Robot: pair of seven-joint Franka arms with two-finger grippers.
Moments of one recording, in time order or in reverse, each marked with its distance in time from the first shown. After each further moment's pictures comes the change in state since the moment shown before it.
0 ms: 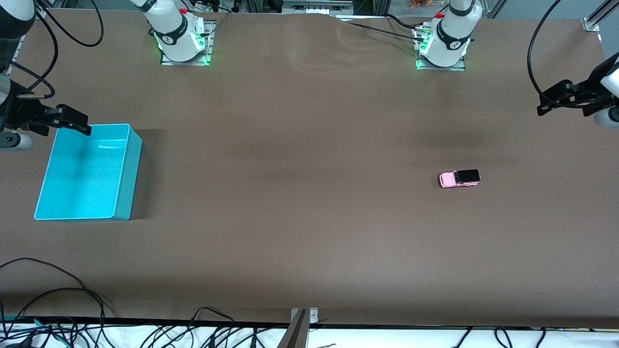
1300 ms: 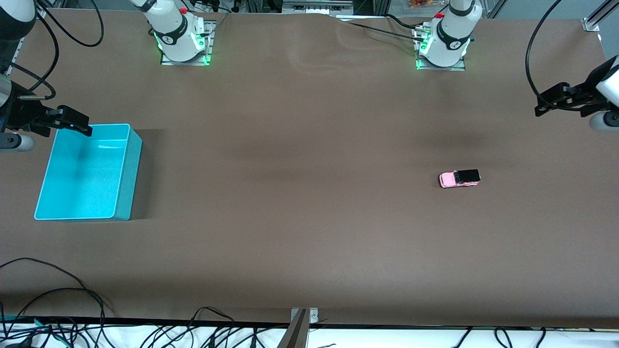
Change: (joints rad) left arm 0.005 0.034 -0.012 0.013 0.000 -0.035 0.000; right arm 0.000 0.002 0.000 -0.003 0.005 0.005 0.000
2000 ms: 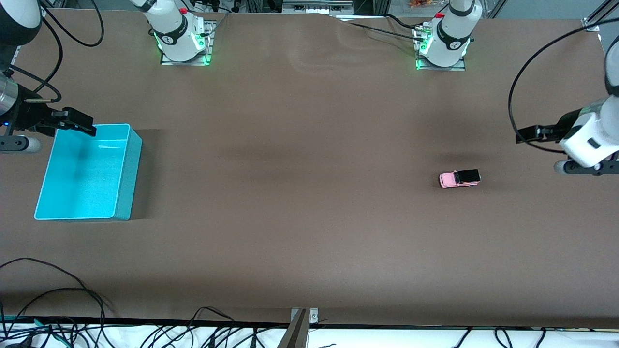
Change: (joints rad) left arm 0.034 0.145 0.005 -0.084 0.000 0.107 0.000; right arm 0.000 0.000 0.000 -0.032 0.000 0.000 0.005
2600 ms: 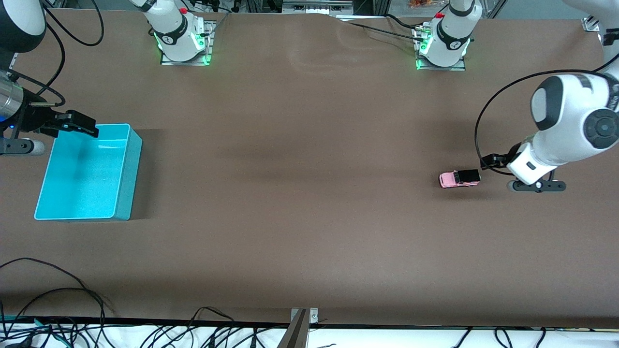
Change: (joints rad) left arm 0.000 0.003 -0.001 -0.446 0.000 0.587 0.000; right arm -0.001 -0.006 -0.010 -0.033 0.003 0.028 0.001
